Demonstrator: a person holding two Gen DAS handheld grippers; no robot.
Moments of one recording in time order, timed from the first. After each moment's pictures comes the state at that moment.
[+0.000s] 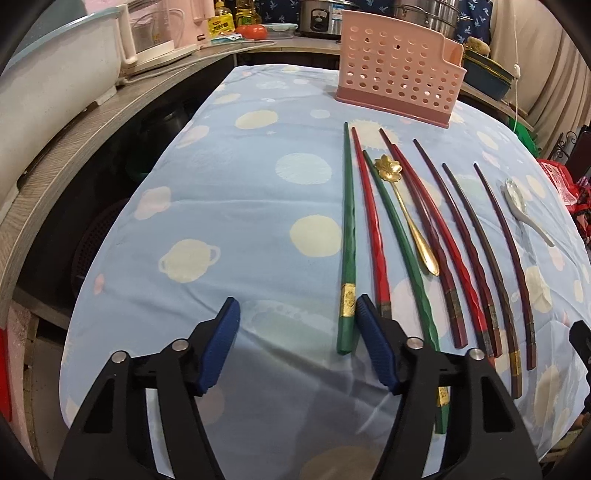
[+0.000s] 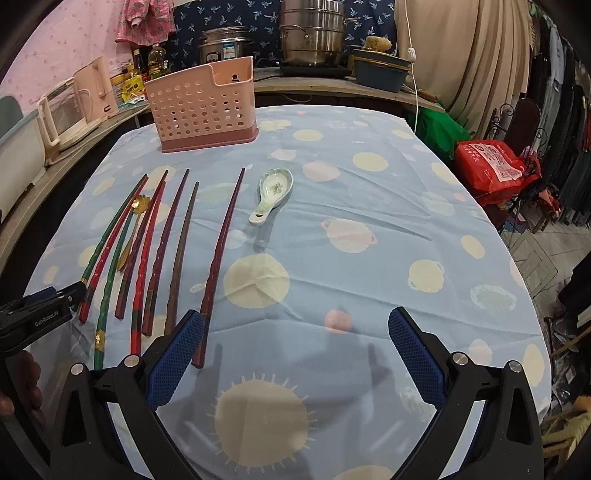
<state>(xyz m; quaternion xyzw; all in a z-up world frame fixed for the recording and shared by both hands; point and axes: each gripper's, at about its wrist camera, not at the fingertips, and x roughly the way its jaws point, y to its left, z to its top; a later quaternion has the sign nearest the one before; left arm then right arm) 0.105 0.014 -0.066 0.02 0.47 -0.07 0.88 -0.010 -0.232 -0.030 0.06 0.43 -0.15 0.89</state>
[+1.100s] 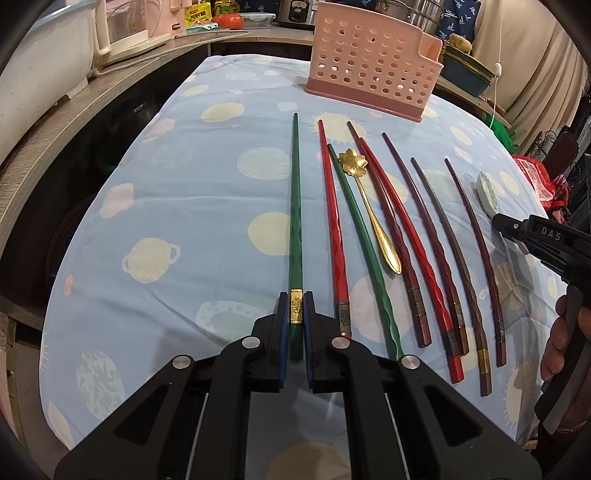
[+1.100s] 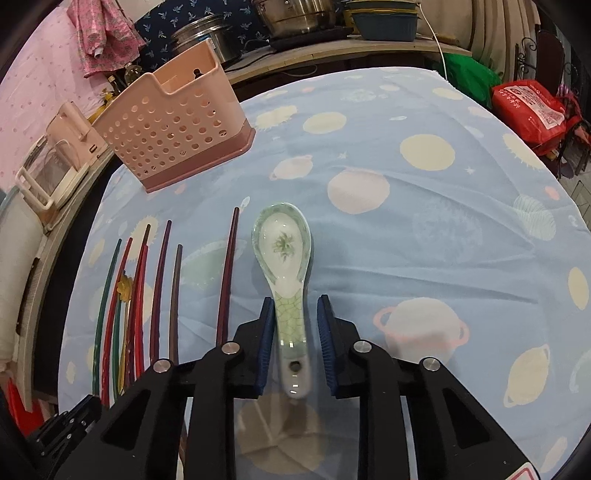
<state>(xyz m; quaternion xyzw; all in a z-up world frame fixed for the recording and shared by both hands) 0.110 0.005 -0.062 -0.01 0.49 -0.13 0.86 0.104 -0.283 -0.060 0.20 0.45 -0.09 0.87</state>
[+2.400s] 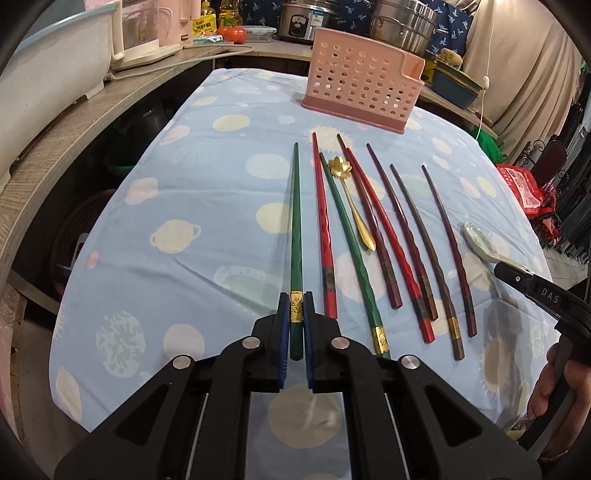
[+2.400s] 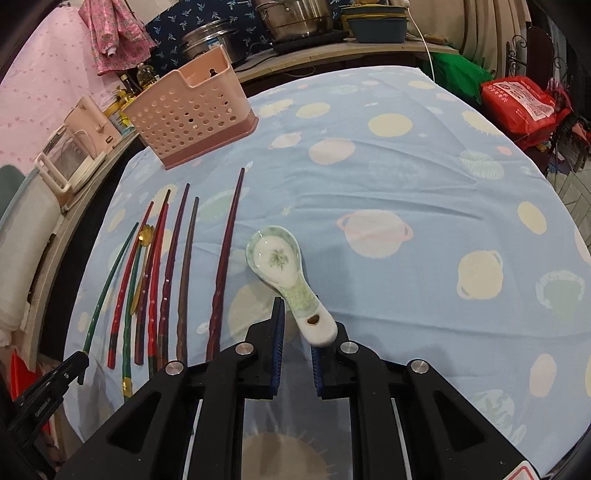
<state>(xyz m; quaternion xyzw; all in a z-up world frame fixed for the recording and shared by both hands) 0.069 0.019 -0.042 -0.02 0.47 -0.14 0.87 0.026 -0.277 -0.053 0.20 0.45 -0.08 0.87</state>
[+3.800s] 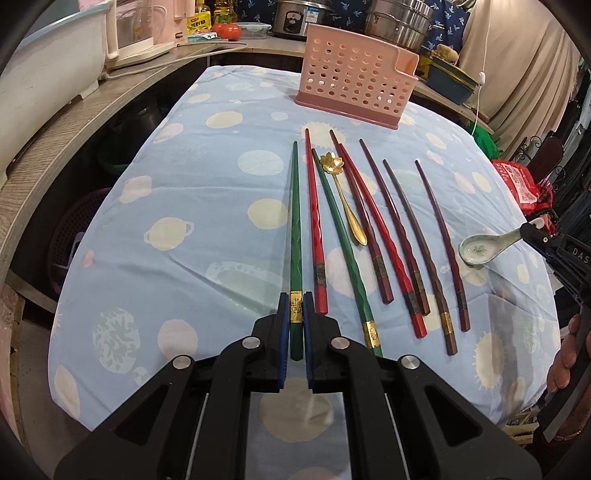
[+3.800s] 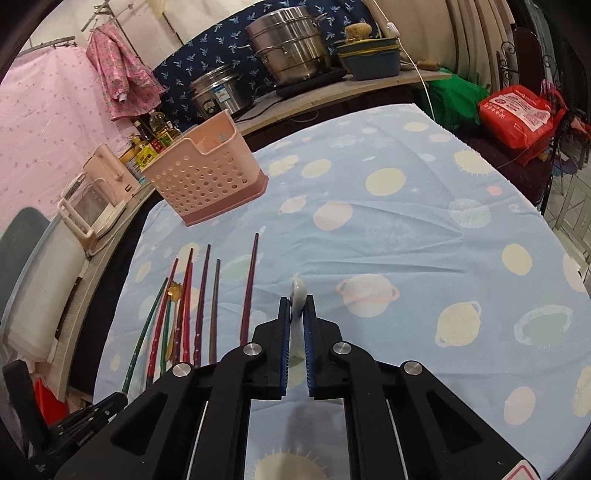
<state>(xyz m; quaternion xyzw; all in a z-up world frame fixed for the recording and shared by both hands) 0.065 0.017 -0.037 -0.02 0.48 -0.15 0.87 0.018 -0.296 -0.008 0.23 0.37 -0.07 0.90</state>
